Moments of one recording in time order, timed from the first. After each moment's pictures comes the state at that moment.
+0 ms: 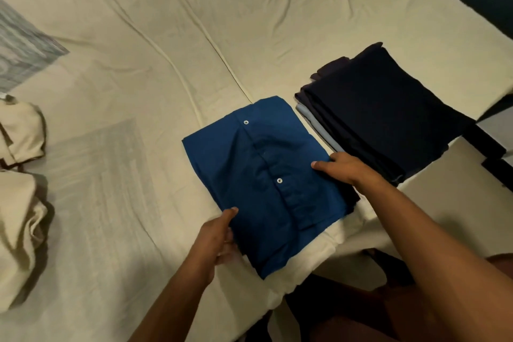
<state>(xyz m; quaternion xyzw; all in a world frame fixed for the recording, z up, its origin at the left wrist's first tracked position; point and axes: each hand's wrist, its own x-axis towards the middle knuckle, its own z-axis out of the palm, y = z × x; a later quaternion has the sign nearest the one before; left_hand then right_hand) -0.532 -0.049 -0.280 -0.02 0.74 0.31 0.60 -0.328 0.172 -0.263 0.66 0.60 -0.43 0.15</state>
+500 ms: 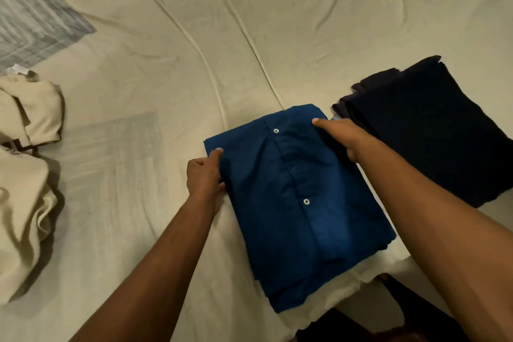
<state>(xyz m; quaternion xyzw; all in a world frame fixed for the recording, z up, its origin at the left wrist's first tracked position) -0.622 0.051 -0.316 -0.09 0.74 0.53 0.41 -0.430 0.263 -0.301 0.65 0.51 -0.56 -0.01</state>
